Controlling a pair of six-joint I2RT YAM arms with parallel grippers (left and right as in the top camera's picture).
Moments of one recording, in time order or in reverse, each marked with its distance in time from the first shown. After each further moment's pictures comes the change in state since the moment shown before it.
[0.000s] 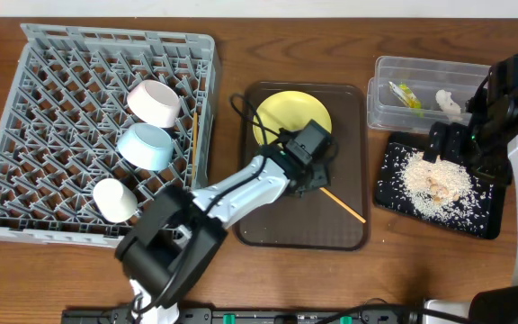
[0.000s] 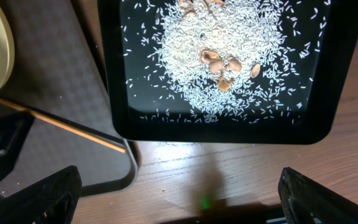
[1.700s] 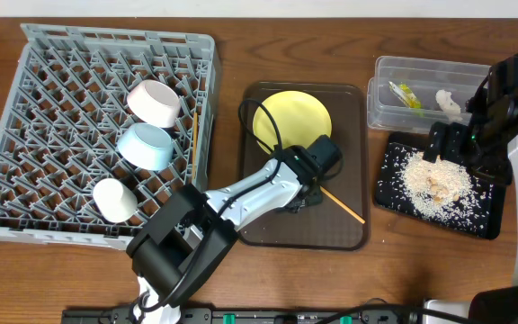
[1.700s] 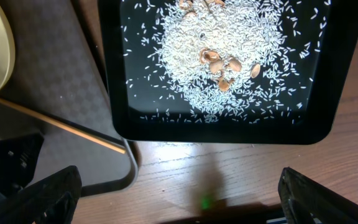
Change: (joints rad) left arm -0.055 0.038 0.045 -0.267 -0.100 -0.071; right arm 0.000 0.000 0.000 0.000 0.000 0.000
